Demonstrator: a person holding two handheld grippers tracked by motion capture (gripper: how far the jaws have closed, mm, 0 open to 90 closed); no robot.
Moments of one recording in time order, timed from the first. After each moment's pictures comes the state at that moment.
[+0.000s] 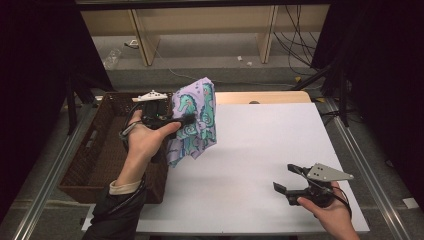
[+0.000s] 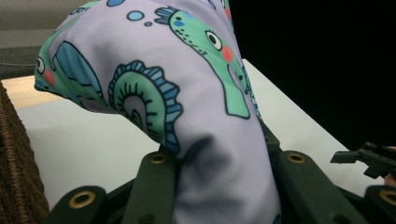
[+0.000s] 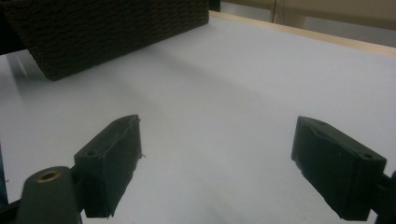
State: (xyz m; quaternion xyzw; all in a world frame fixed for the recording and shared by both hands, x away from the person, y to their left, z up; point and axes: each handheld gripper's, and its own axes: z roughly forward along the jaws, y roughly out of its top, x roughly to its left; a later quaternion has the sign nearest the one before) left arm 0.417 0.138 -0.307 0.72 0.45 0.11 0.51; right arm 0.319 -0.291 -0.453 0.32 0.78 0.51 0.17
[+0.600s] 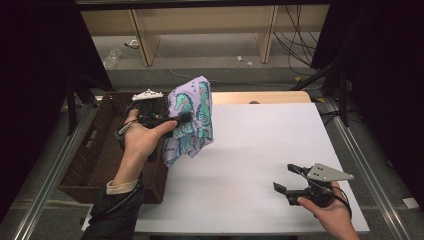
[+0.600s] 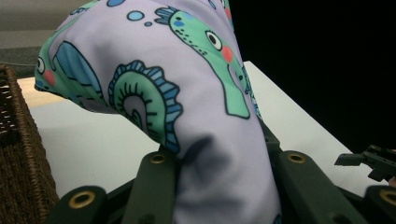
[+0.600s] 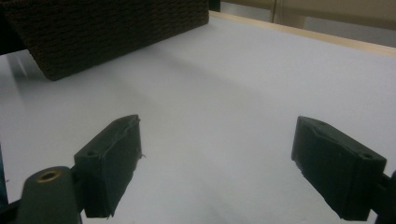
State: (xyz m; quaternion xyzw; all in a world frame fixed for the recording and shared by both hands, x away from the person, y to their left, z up) left arm 0.417 0.147 -0.305 0.72 0.46 0.11 0.51; right arm 0.319 -0.291 -0.453 0.32 0.77 0.52 0.17
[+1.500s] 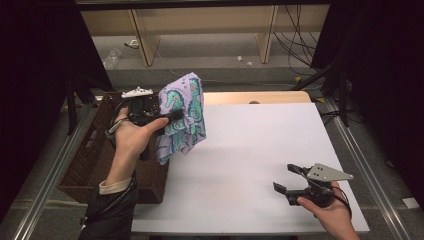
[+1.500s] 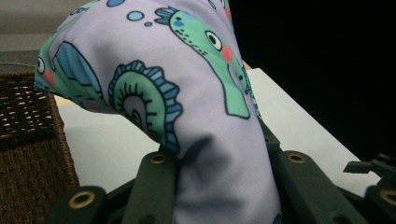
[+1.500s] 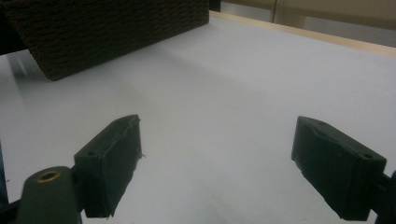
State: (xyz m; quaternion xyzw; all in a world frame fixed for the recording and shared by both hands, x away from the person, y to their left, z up) left arm 0.417 0.165 -0.298 0.71 0.47 0.13 0.51; right arm 0.319 -0.291 -0.453 0.32 0.77 0.52 0.17
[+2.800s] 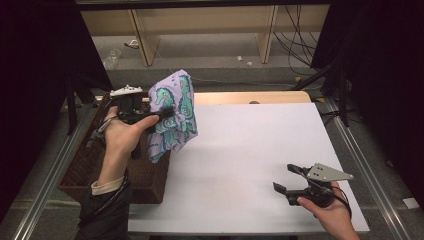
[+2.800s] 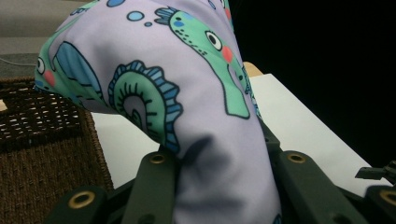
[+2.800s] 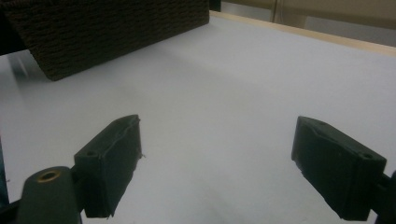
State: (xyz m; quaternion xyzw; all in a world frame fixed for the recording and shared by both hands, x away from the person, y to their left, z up) left arm 0.416 0.185 -0.292 0.70 0.48 0.14 0.51; right arm 0.319 -0.291 -0.453 0.32 0.77 0.52 0.17
